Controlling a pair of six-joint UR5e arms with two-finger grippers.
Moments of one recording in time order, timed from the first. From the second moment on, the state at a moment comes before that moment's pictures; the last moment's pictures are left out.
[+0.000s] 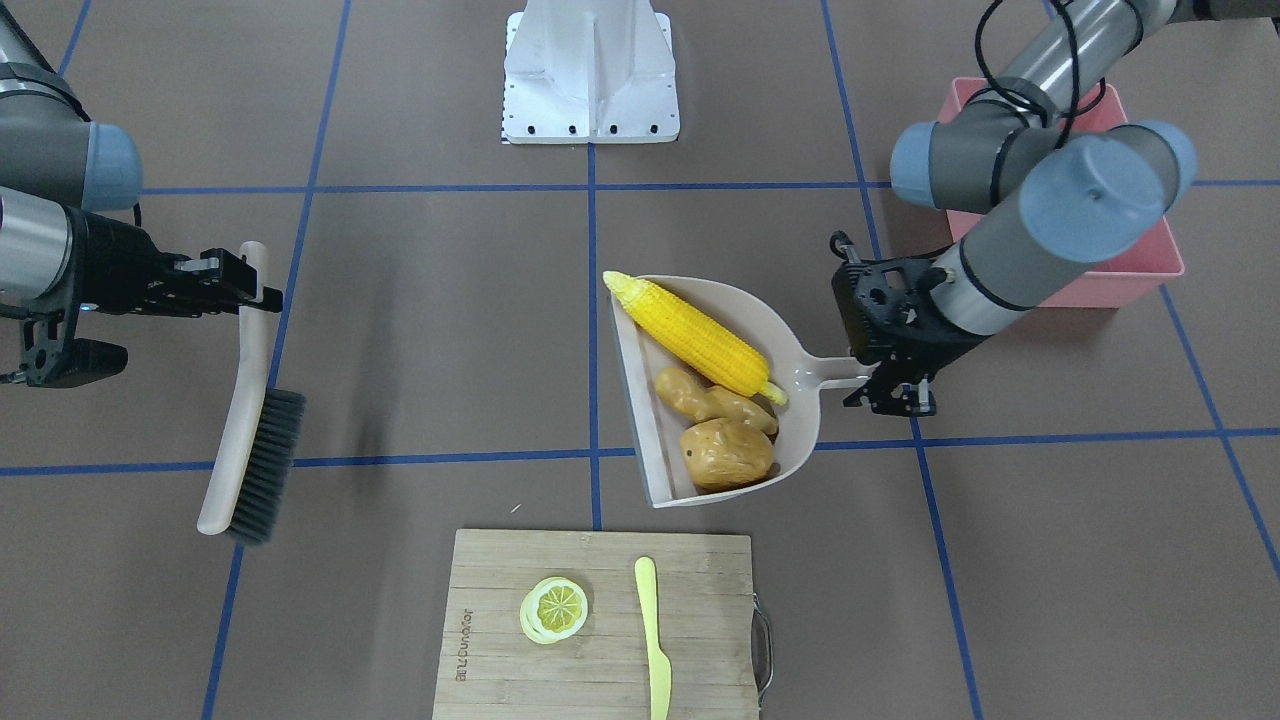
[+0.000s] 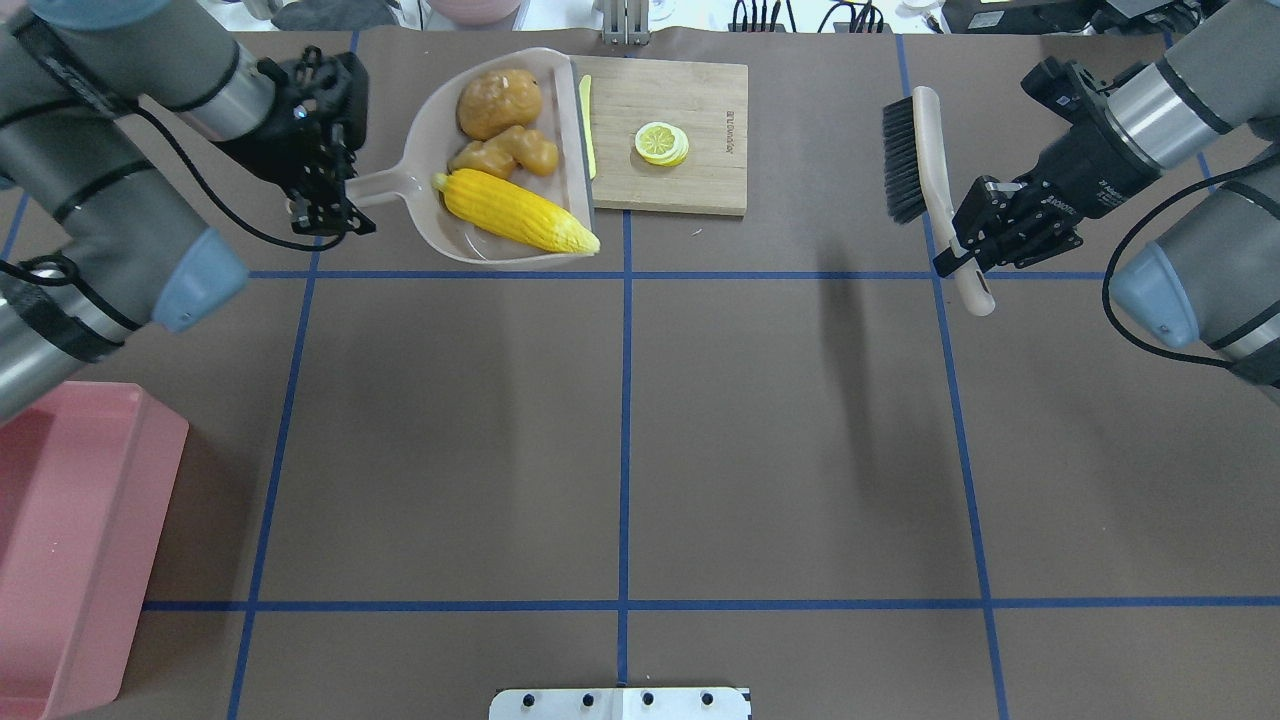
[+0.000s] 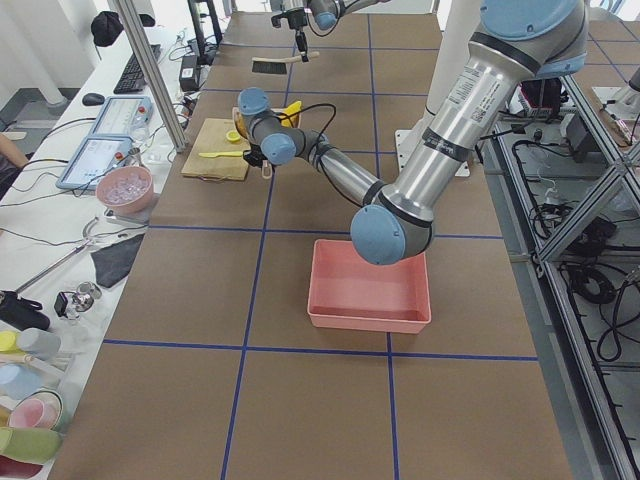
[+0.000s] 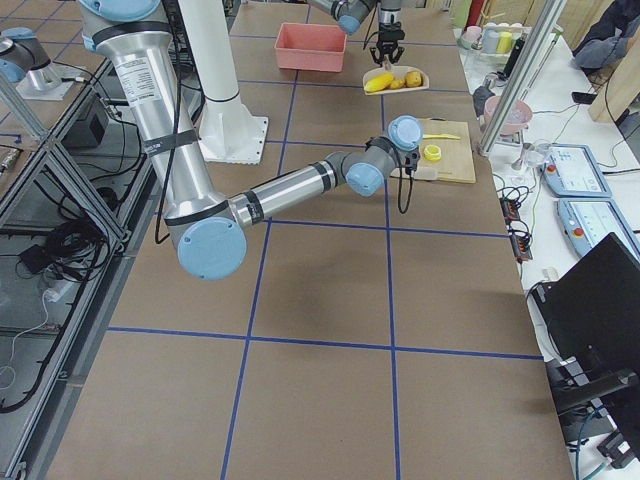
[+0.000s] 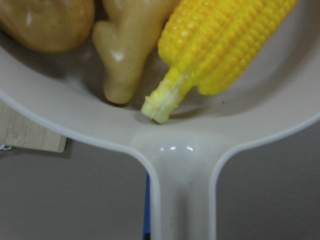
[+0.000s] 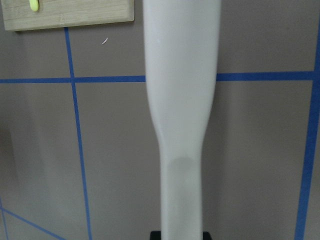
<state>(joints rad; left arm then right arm) -0.99 -2.10 -1.58 -1.83 -2.34 0.49 1.08 -1.25 1.64 -1.15 2.73 0.93</state>
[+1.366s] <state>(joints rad) -1.34 -1.62 -2.06 -1.58 -2.42 0.28 1.15 -1.27 1.82 -1.97 2.34 0.12</state>
